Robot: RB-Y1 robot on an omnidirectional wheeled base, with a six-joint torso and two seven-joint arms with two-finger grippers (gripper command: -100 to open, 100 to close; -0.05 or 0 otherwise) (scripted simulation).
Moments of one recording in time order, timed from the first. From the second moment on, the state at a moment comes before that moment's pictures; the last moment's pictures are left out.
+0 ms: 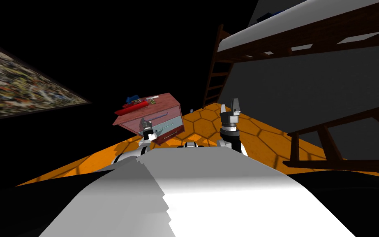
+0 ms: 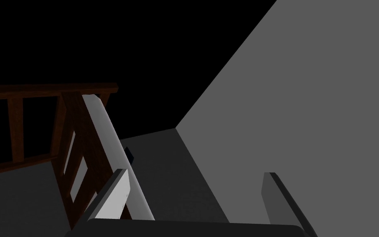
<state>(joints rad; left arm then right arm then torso) -0.32 0.42 0.37 -0.55 0.27 -0.79 0.20 0.50 -0.04 0.07 -2.35 0.10 -0.49 -0.01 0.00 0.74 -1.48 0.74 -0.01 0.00</state>
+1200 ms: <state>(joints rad) -0.17 0.33 0.34 -0.73 0.23 -0.77 0.20 0.50 -0.04 0.07 -2.35 0.10 -0.49 -0.01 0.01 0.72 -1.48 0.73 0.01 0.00</state>
